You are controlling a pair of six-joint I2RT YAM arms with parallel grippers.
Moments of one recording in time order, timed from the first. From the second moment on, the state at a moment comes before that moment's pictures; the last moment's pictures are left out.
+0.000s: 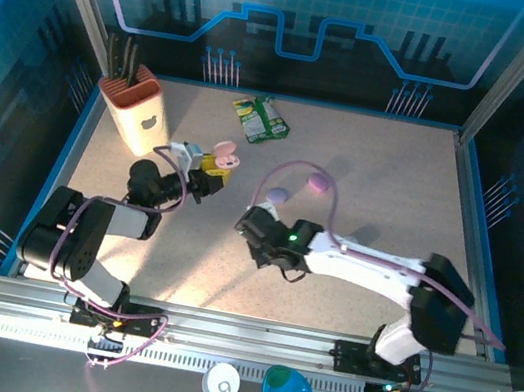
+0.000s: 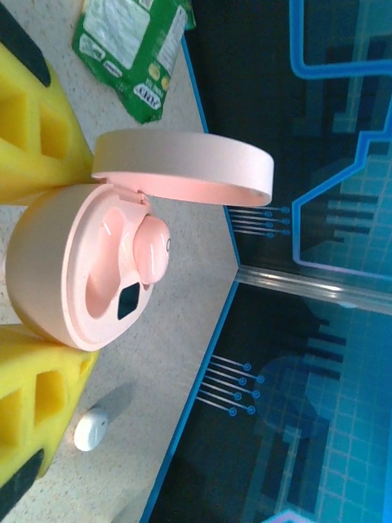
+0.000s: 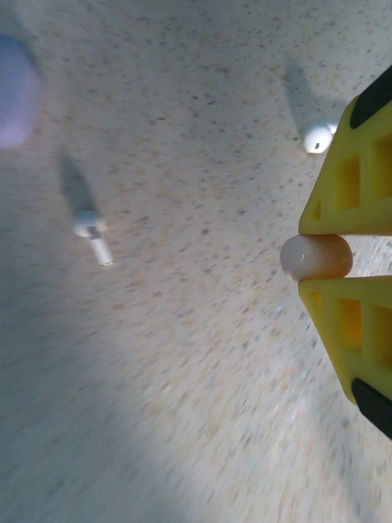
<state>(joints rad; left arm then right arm) -0.14 1.54 0.40 1.22 0.75 -0.21 1.07 1.51 1.09 -0.69 0.30 0.54</state>
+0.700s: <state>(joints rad) -0.45 1.57 0.40 1.28 0.66 -0.11 0.76 1.13 0.91 -0.15 -0.18 0.66</state>
